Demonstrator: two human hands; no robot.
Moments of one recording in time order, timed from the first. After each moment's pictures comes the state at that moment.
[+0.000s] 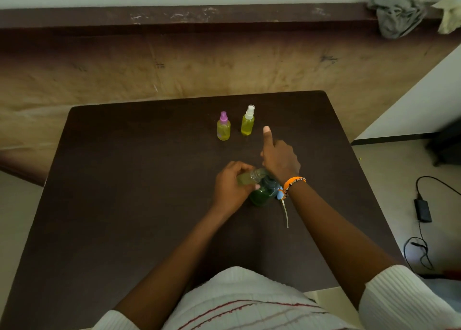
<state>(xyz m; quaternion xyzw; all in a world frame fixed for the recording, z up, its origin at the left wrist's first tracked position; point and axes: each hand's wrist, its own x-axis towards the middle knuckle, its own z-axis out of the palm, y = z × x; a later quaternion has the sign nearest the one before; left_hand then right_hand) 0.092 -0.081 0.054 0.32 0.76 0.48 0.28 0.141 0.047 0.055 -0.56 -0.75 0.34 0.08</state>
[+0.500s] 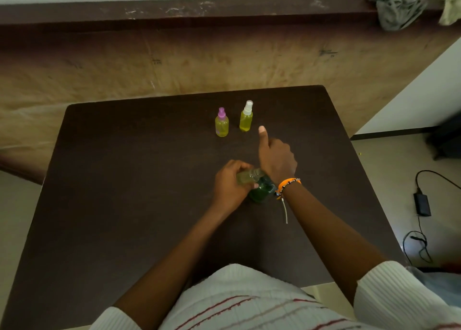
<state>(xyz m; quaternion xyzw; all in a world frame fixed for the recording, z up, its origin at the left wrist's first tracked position) 0.094 -0.079 0.052 0.33 0.77 0.46 0.29 0.143 0.037 0.055 -0.55 -0.77 0.30 0.10</state>
